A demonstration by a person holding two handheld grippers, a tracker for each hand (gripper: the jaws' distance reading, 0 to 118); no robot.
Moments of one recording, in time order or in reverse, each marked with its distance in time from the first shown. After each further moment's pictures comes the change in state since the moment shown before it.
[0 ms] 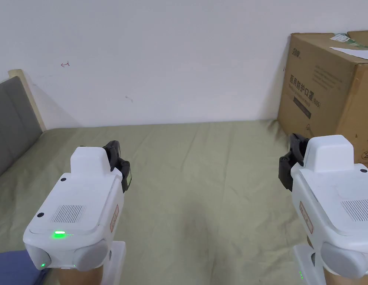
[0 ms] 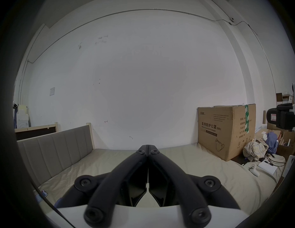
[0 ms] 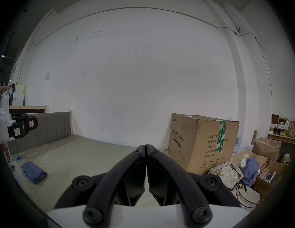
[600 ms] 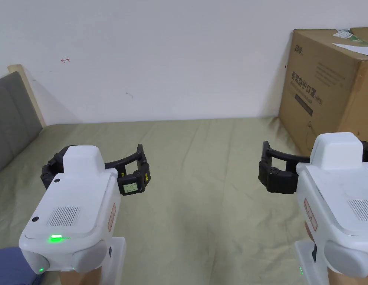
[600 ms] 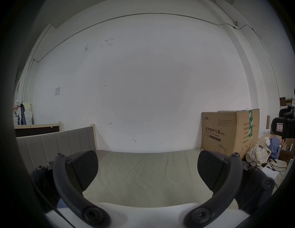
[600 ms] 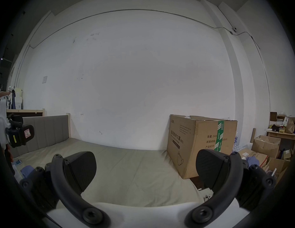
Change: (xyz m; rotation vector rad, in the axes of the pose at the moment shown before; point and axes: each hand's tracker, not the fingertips) left arm -0.005 -0.002 0.004 0.038 0.042 0.032; right arm 0.001 0.000 0.001 0.018 -0.026 -0.023
